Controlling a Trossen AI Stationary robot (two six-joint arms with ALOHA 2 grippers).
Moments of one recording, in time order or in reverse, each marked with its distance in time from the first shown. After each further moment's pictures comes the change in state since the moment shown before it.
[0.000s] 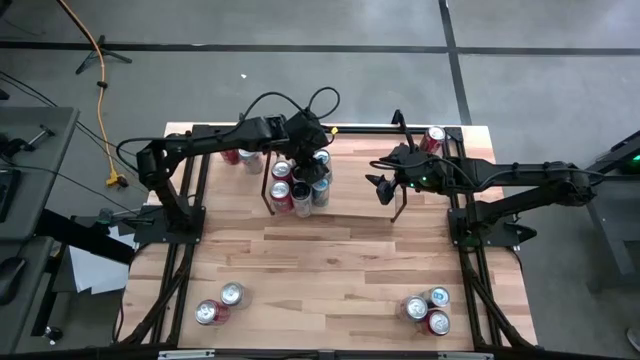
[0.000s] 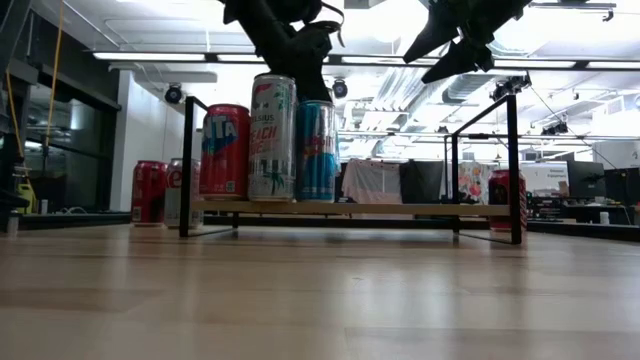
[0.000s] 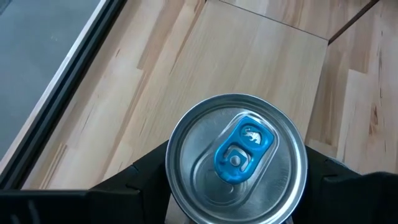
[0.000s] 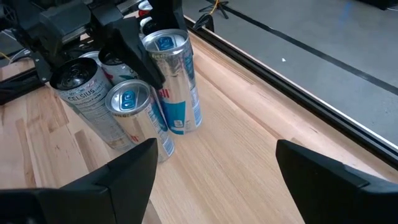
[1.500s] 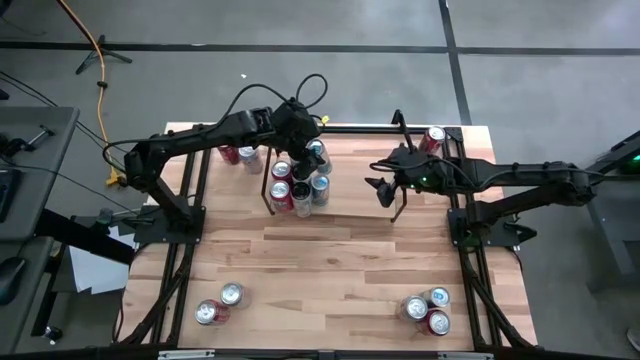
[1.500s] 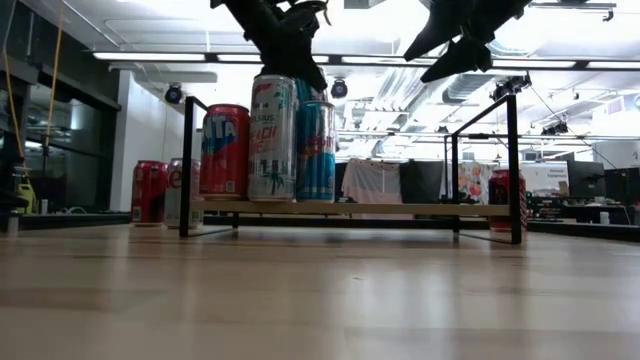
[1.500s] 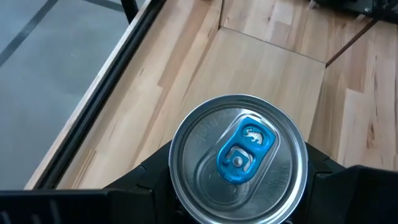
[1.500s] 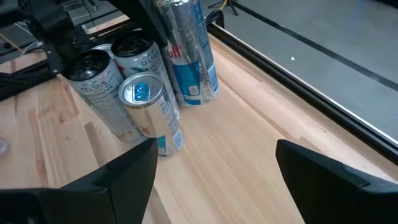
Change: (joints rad) left arm 0.024 -0.098 -0.003 -0.002 -0.024 0.014; right arm 0.000 -0.001 0.000 -0.003 -0.036 -0.017
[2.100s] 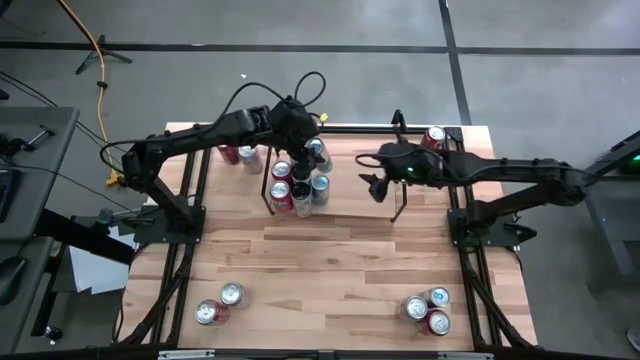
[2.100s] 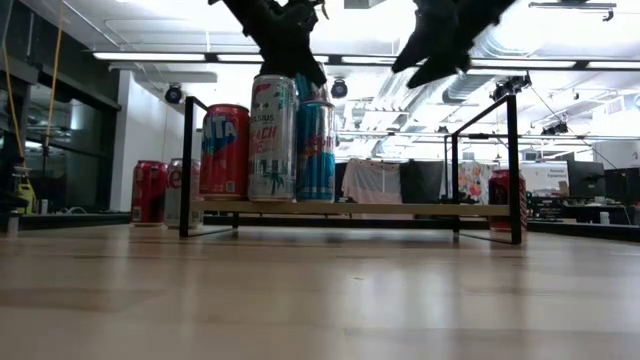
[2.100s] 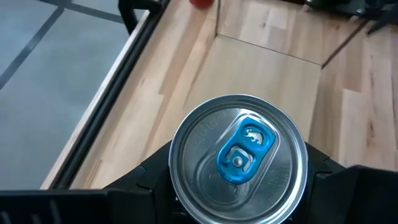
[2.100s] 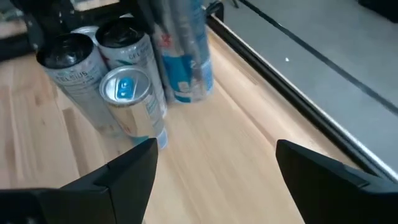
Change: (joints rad) left arm 0.000 -0.018 0.000 0.014 -0.001 0.045; right arm -0.067 0.089 0.067 -0.021 -0.058 -0.141
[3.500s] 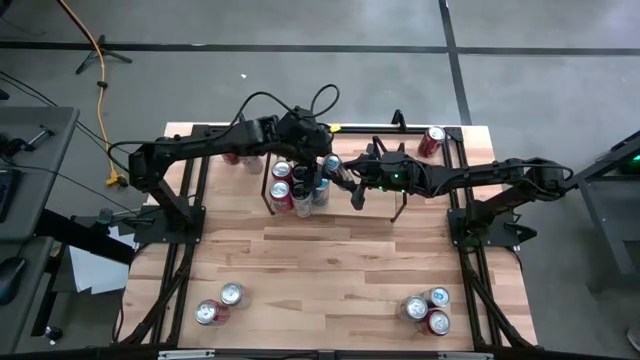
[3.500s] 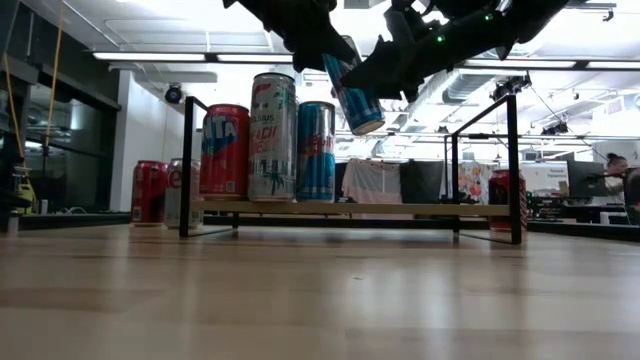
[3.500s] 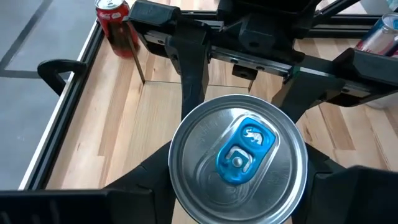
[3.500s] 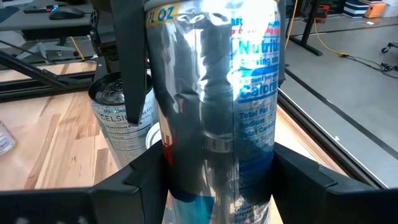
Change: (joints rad) left arm -0.079 0.048 0.001 0.160 0.178 0.128; right arm -0.033 0.211 -0.211 0.762 -0.208 -0.222
